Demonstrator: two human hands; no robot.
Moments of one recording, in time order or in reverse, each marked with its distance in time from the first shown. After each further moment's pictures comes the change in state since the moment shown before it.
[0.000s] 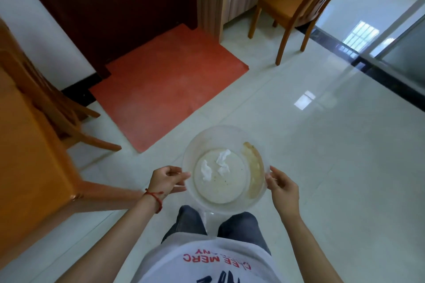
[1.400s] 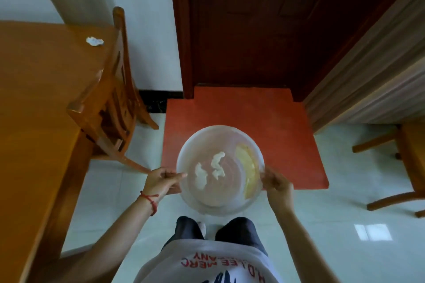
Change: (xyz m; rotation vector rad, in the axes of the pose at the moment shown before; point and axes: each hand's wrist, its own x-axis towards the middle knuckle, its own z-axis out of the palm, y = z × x) left_hand 0.263 0.247 -0.125 -0.440 0.583 -0.002; right_hand 0.363 -0.306 0.350 -0.279 -0.648 -0.376
